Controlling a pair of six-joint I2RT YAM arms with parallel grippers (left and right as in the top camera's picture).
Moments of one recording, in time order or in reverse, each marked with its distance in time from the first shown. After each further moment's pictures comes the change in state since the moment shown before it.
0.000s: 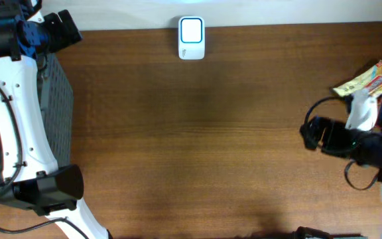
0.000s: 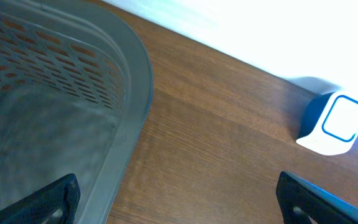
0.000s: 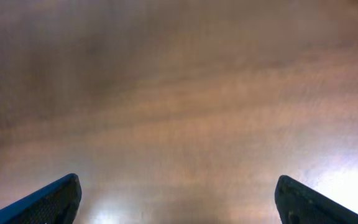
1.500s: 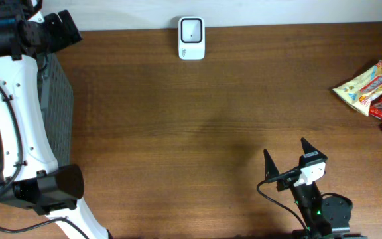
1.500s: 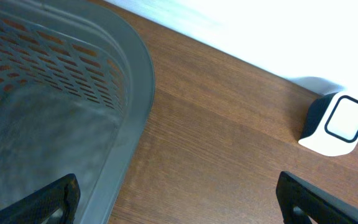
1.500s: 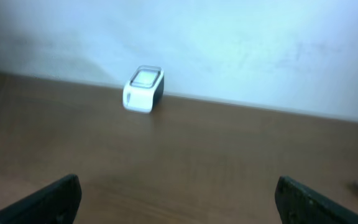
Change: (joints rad) left arm 0.000 0.003 0.001 0.000 -0.007 0.000; right arm 0.284 -1.099 -1.305 1.254 0.077 -0.084
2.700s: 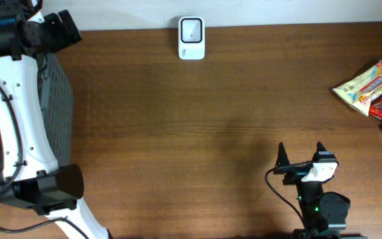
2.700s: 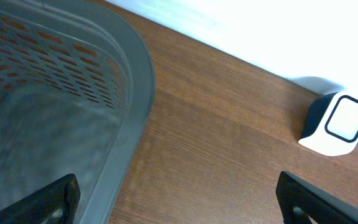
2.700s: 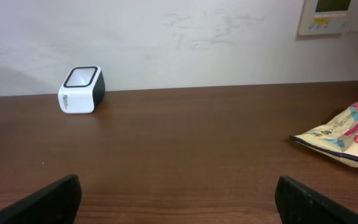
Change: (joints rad) left arm 0.000 0.000 0.000 0.000 0.000 0.000; right arm -0.063 -0.002 -0.066 0.032 0.188 0.094
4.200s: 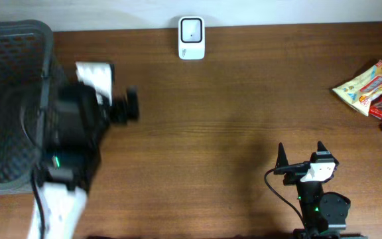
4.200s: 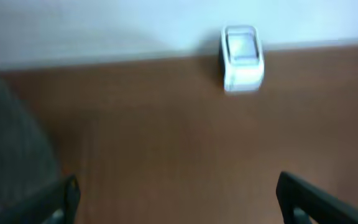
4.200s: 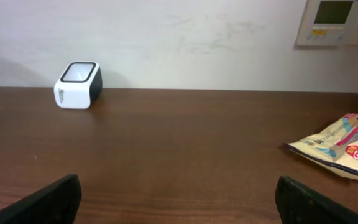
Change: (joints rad) left arm -0.304 -0.890 -1.375 0.855 -0.015 0.232; right arm 0.000 -0.003 0.000 0.001 -0.001 -0.064
